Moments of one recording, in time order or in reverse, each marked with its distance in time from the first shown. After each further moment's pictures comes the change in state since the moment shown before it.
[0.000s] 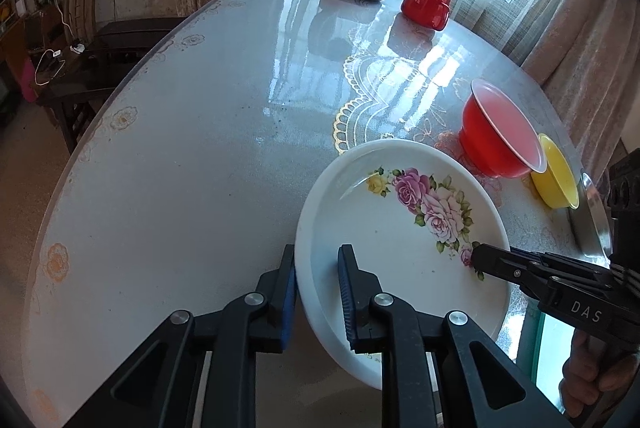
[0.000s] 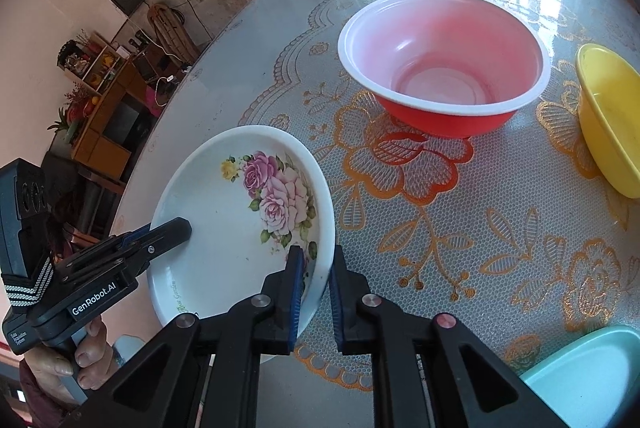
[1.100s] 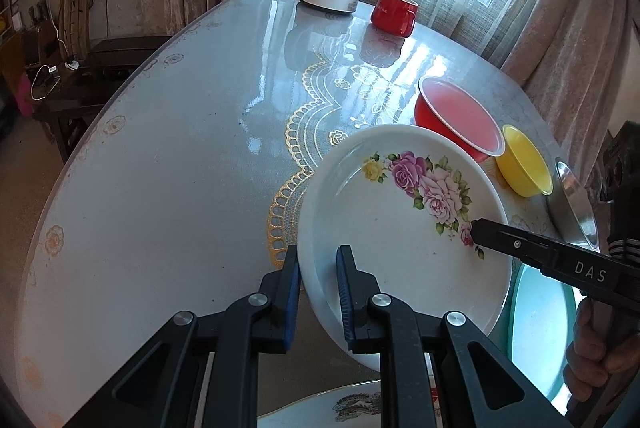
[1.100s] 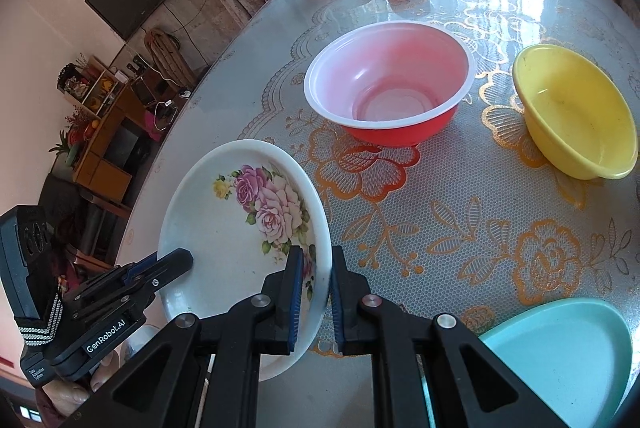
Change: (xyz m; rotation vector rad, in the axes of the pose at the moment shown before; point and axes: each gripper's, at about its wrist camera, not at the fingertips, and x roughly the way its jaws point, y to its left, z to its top) left arm -0.023 -0.031 -0.019 0.034 -0.064 -0.033; right arm -0.041 -0.024 -0.013 0.051 -0.082 -0.001
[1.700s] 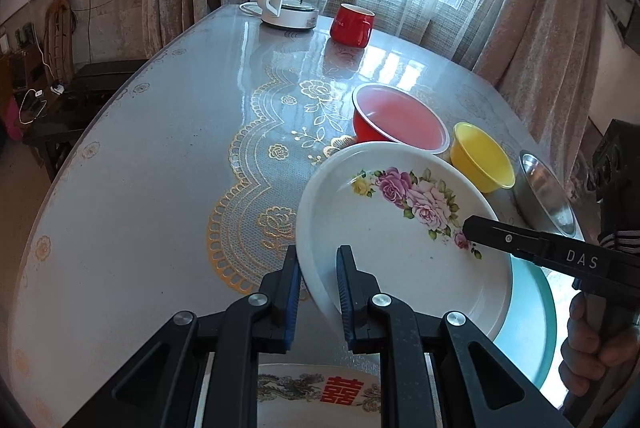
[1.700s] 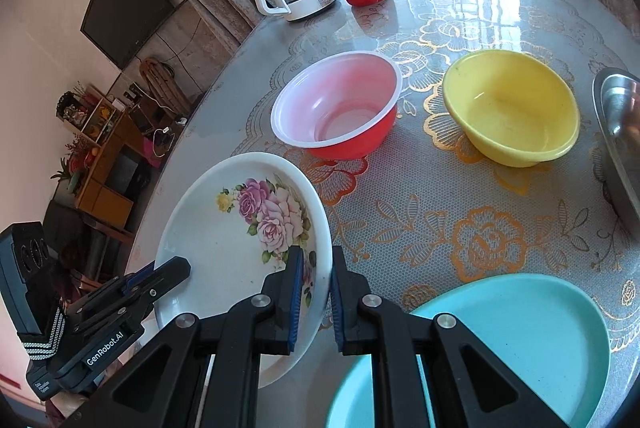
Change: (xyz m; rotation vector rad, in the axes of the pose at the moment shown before) left arm -0.023 -0.044 -0.011 0.055 -0.052 -0.048; right arm -0.044 -0.018 -0.016 0.066 -0.078 0.003
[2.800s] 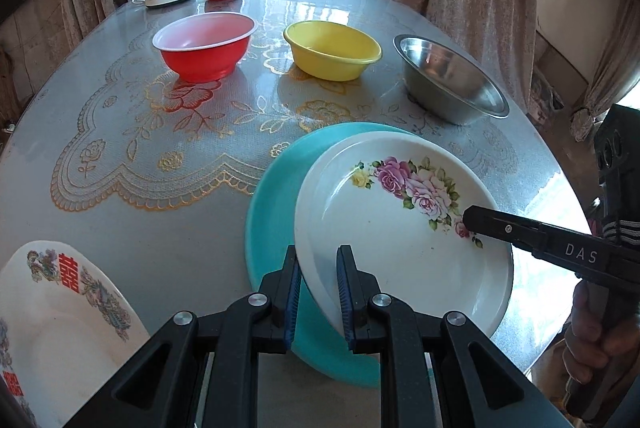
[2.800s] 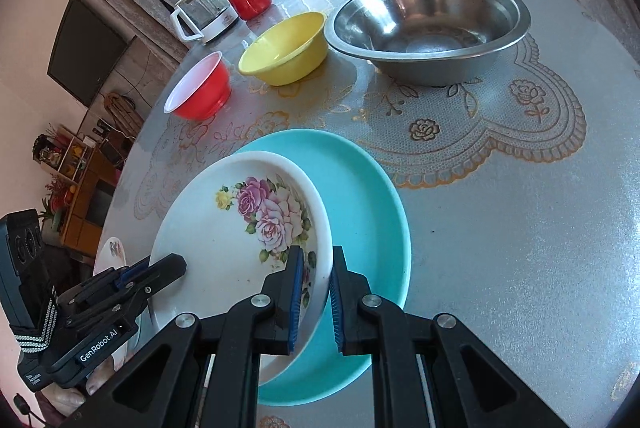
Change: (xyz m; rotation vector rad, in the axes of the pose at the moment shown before) left arm 0.019 -0.159 -0.080 0.216 0.123 -0.081; right arm -0.091 -0.130 -0.100 0.152 -0.053 -0.093
